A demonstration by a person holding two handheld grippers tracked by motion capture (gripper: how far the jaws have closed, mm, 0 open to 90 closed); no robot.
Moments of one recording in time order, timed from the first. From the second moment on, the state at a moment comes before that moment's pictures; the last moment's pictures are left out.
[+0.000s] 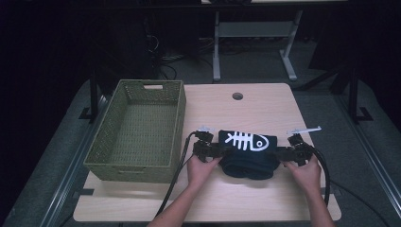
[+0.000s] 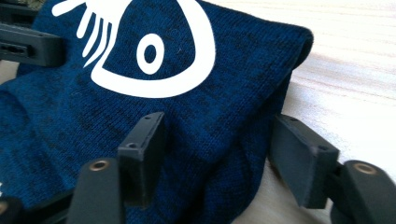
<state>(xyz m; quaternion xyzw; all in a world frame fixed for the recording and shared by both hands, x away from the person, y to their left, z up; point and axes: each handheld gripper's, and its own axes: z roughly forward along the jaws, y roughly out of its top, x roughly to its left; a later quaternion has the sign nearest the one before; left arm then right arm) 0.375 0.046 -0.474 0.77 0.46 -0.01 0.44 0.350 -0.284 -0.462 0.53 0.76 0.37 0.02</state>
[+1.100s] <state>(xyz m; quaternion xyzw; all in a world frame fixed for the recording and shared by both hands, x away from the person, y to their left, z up) 0.369 0.052 -0.454 0.75 0.45 -0.05 0.47 0.334 -0.284 -0.446 0.54 0.73 0.43 0.00</state>
